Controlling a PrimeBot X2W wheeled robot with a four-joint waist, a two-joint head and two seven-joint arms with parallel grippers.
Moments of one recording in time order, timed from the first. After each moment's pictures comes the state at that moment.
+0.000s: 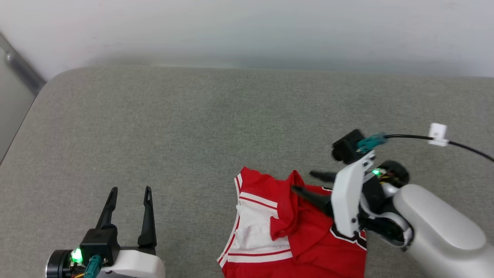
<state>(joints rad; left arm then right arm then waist) 0.03 0.06 0.03 0.06 -0.03 0.00 -0.26 -0.62 -0.40 0.81 0.31 0.91 0.13 0.46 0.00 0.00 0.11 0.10</state>
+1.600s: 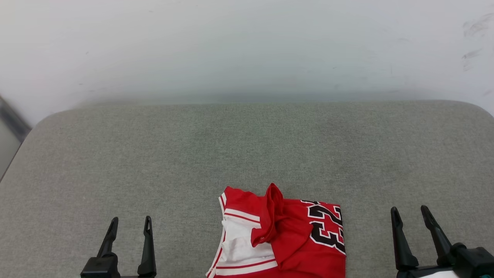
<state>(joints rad) 0.16 0.05 0.04 0.02 -0.03 0.00 -0.26 0.15 -0.08 -0.03 0.03 0.18 0.13 -0.26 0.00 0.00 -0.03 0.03</state>
